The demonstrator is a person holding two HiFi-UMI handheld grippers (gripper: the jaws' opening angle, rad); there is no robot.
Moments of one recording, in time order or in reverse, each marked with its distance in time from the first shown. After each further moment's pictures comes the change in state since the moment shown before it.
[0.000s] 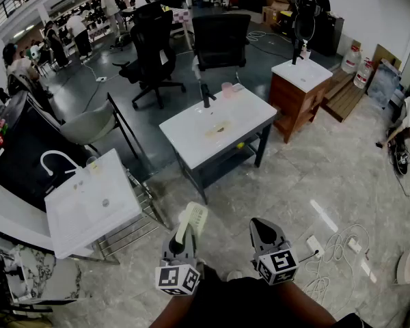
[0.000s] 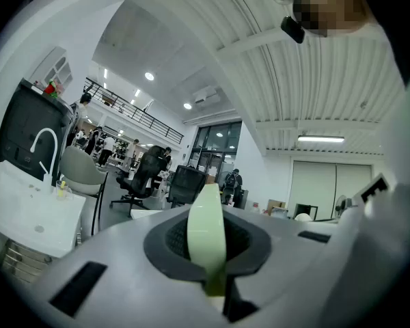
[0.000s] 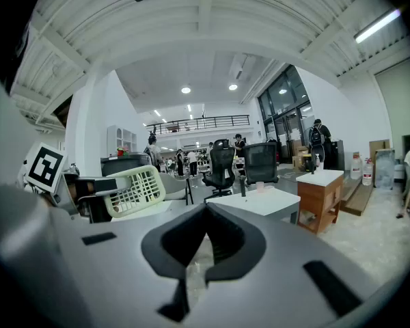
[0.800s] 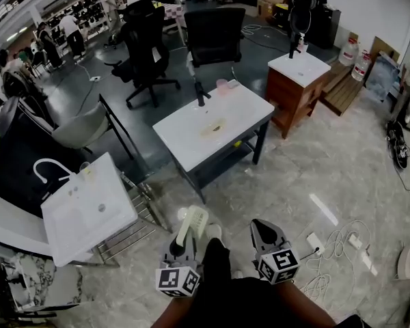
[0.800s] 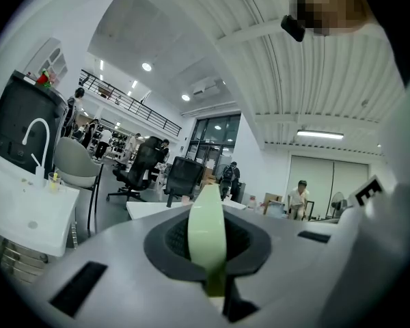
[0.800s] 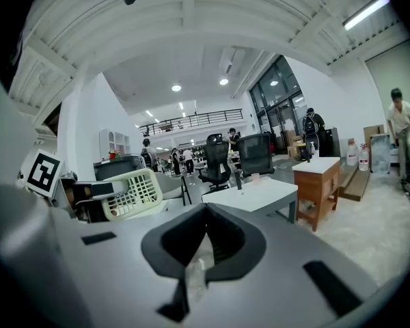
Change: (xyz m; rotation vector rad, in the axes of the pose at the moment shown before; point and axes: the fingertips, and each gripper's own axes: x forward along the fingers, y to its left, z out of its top) left arm 0.038 0.001 -0.025 -0.009 0.066 -0.016; right arm 0.027 -0.036 -0.019 0.079 0.032 -0.005
